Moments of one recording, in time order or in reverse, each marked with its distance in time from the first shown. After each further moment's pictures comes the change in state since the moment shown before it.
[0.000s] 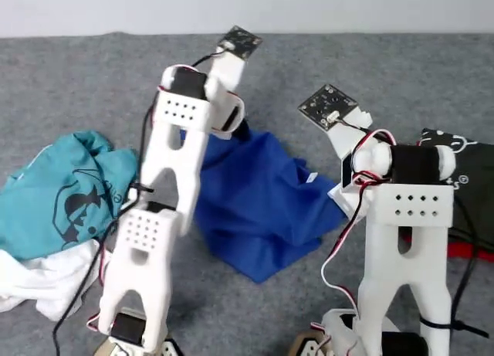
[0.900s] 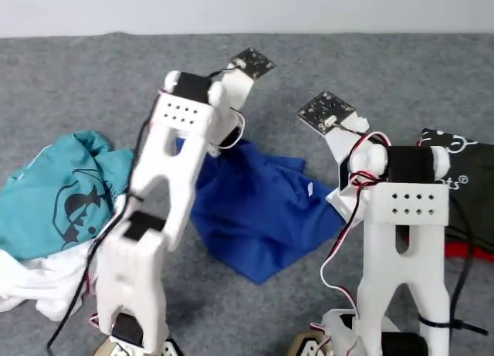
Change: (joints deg) left arm 1.8 -28.7 38.6 0.3 -6.3; right arm -0.4 0.0 1.3 0.0 -0.5
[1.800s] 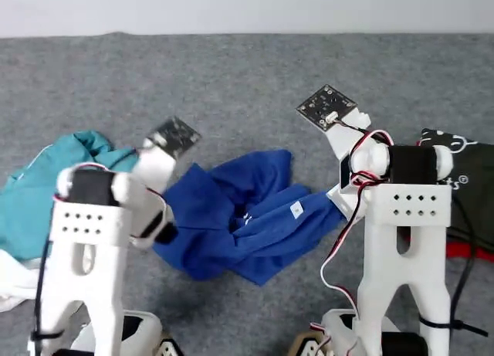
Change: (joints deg) left arm -14.3 -58.2 57.4 0.0 -8.9; right arm -0.1 0.0 -1.1 0.0 0.0
